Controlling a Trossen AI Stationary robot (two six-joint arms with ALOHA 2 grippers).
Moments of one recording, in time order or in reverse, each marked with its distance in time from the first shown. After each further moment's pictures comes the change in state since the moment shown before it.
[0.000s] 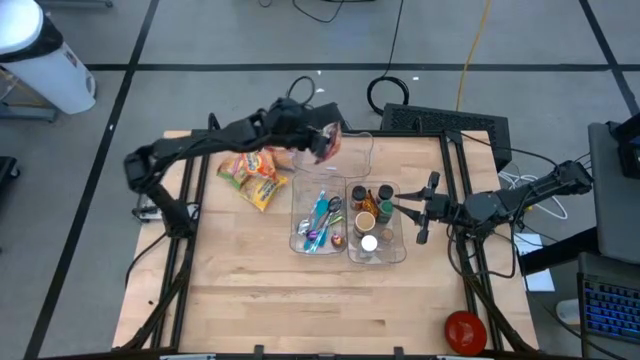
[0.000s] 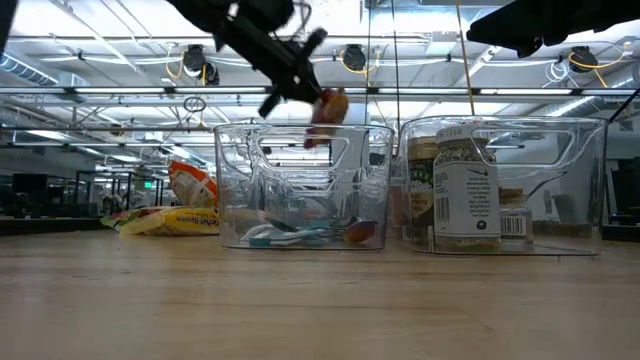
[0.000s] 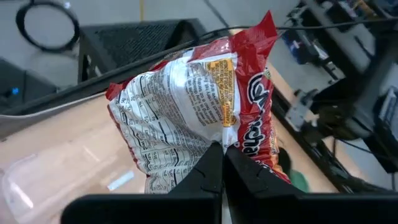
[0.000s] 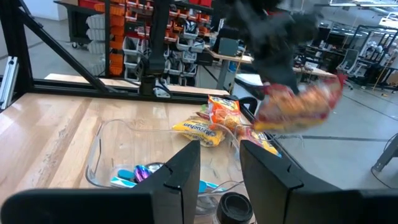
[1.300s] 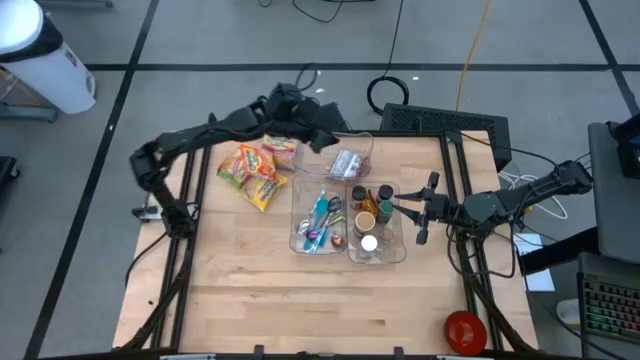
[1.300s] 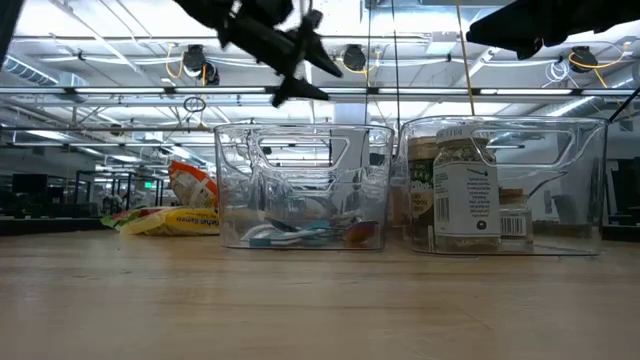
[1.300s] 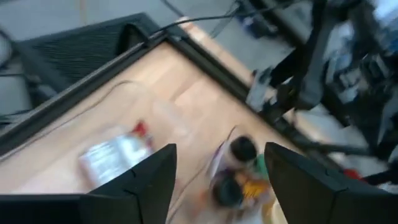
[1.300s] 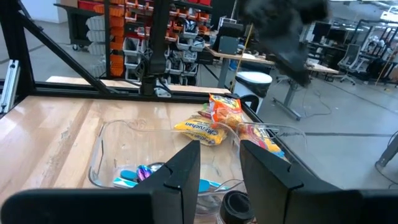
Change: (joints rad) left arm 0.061 0.062 0.118 -0.035 0.270 0.164; right arm 0.000 0.004 0.000 -0.001 0.000 0.021
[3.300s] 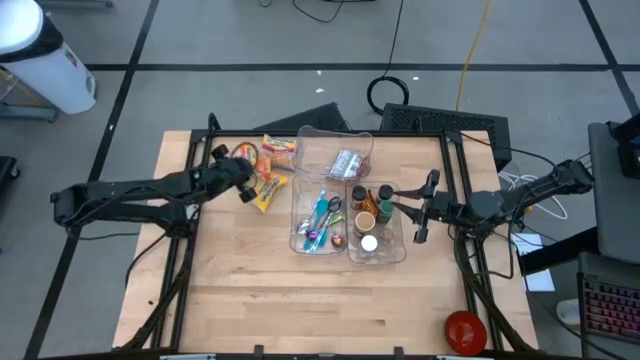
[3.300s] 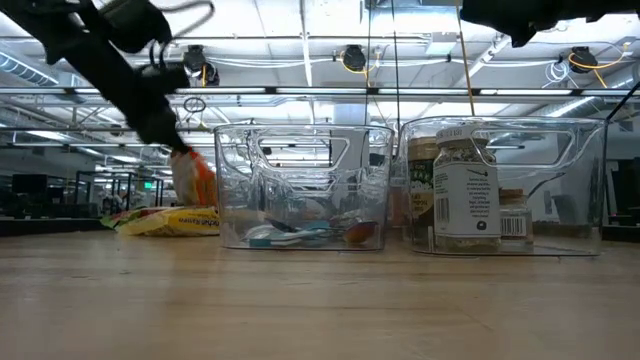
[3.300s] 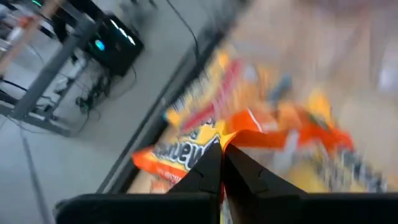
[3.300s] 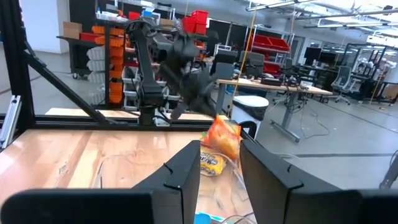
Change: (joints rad) left arm -0.192 -0.807 -1.008 0.023 -0.938 0.606; right arm 0.000 0.041 0.000 0.187 0.003 -0.056
